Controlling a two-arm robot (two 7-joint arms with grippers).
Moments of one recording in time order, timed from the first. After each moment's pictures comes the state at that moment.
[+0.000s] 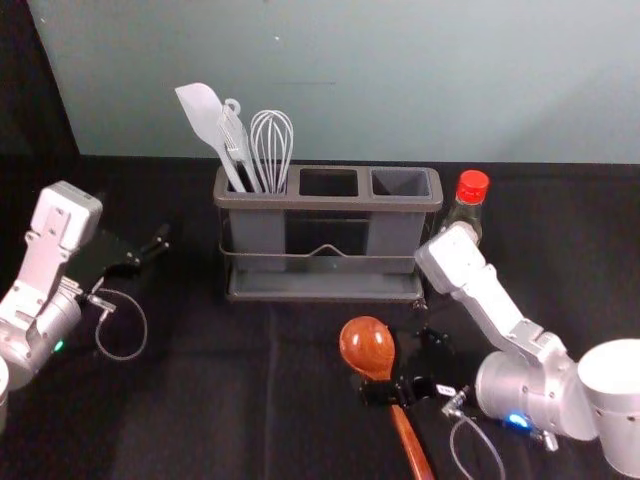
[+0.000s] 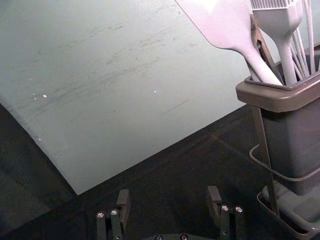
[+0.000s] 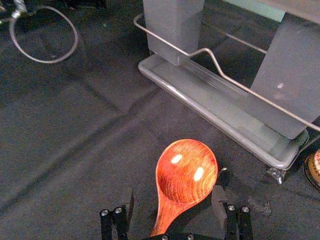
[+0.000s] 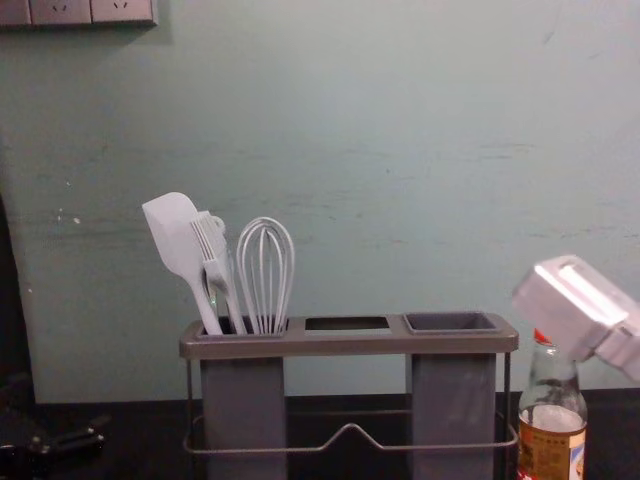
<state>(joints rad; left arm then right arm) -0.20 0.60 0.45 -1.41 -0.25 -0.12 0.03 0.14 0.50 -0.48 -1.78 0.26 0.67 0.37</state>
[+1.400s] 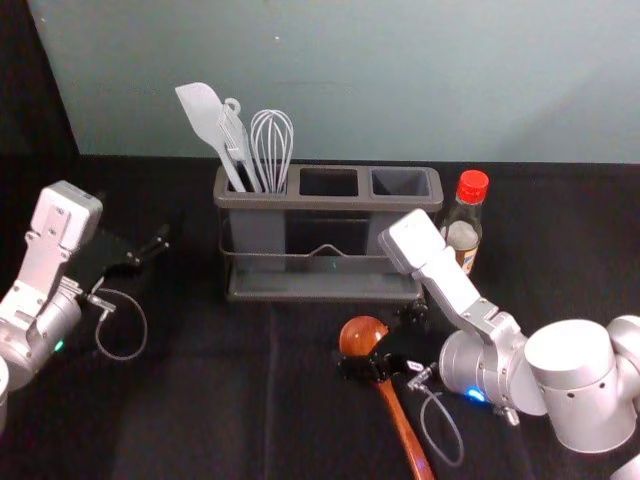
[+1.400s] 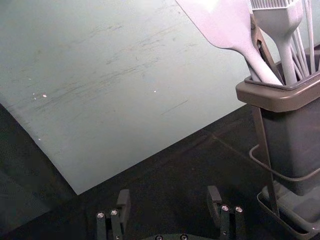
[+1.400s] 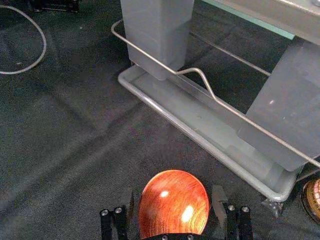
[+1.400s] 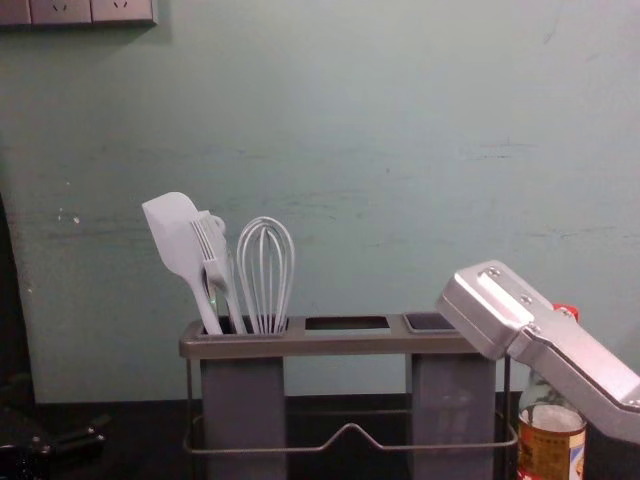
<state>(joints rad) -0.20 0.60 0.45 -1.41 -0.25 -0.12 0.03 0.20 0.35 -0.48 -1.67 0.11 0.68 0.36</state>
